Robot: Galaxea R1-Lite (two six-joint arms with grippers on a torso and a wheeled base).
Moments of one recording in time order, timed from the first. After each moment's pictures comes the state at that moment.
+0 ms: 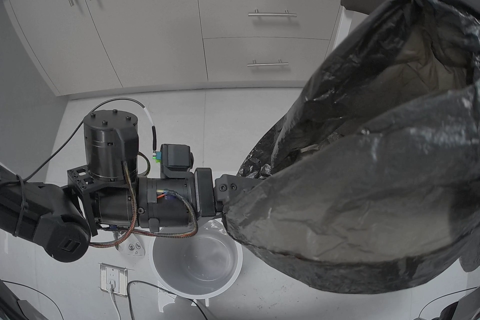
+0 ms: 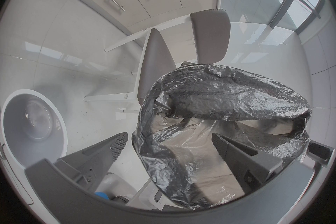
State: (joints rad) left arm -0.63 1.71 -0.71 -0.72 -0.68 -0.85; right arm 0.78 1.29 -1.41 0.11 0.69 0.63
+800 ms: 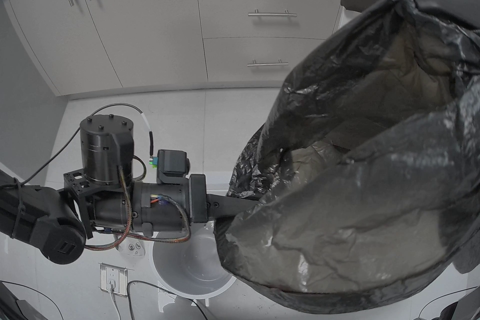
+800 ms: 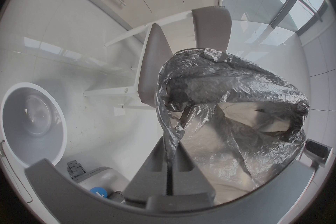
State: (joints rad) left arm -0.62 1.69 -0.68 -0.72 -0.73 -0.85; right arm 0.79 1.31 -1.41 0.11 0.68 0.62
